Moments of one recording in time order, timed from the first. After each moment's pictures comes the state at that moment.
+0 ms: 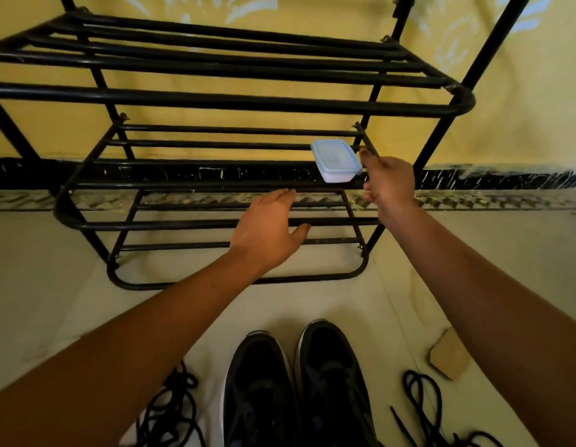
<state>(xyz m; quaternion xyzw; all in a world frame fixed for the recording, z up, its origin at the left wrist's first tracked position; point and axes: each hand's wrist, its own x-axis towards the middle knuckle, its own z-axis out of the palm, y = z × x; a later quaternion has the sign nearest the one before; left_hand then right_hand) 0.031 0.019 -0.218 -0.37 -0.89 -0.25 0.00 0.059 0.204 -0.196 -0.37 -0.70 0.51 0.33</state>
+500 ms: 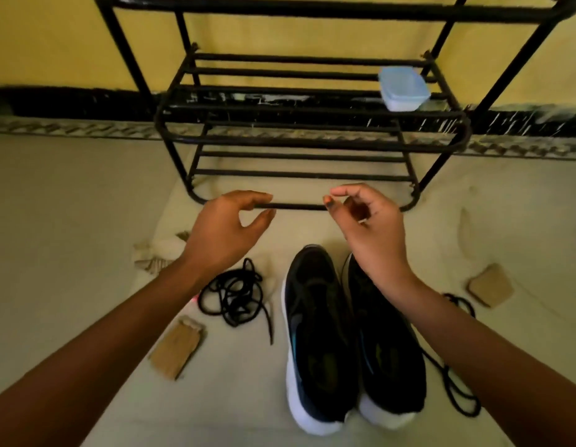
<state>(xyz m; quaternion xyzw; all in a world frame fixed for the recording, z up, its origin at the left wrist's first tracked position) 0.096 -0.149 -0.240 -0.25 -0.89 -0.38 -0.02 0.179 0.027 -0.248 -0.14 -0.80 0.52 0.26</state>
